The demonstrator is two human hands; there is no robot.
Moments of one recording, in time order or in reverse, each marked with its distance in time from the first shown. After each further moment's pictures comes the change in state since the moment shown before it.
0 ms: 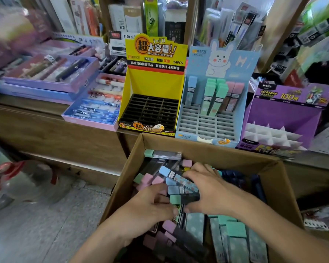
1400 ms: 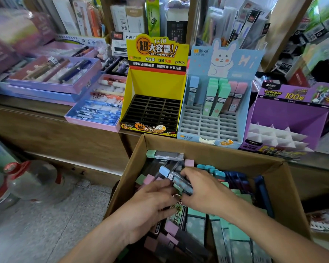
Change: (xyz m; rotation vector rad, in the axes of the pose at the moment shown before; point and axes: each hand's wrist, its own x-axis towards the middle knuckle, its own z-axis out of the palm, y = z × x) left_hand 0.009 0.007 0.006 -0.492 0.130 -0.179; right_hand 0.011 -0.018 0.004 0.216 0.125 0.048
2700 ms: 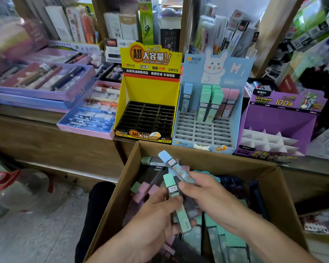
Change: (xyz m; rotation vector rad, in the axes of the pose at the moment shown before) left_hand -0.002 -0.005 0.032 -0.220 -0.166 0.077; right_hand -0.026 -0.005 -0.008 1.066 -0.085 0.116
